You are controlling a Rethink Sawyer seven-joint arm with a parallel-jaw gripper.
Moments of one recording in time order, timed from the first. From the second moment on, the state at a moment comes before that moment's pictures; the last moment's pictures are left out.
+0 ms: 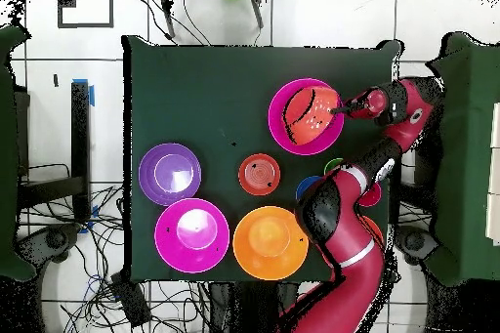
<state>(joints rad) -1.05 0.66 2.97 0.06 -2.10 2.71 0.95</state>
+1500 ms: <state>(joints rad) -1.05 0.66 2.99 0.05 -2.11 2.76 0.91</state>
